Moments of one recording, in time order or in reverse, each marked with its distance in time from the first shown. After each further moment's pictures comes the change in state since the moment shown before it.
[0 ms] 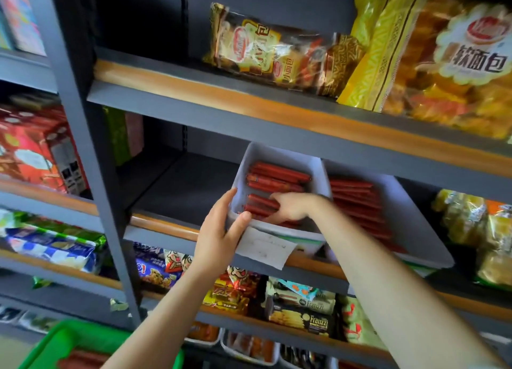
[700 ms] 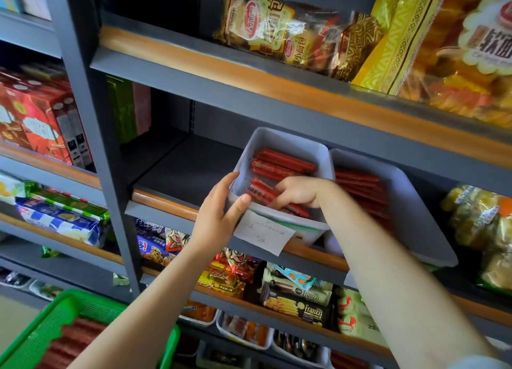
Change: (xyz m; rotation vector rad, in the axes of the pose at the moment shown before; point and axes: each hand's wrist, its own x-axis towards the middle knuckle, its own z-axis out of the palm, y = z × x) left_hand 0.001 -0.005 0.003 0.023 0.001 0.000; right_hand 0.007 0.016 0.003 0.498 -0.119 -0.085
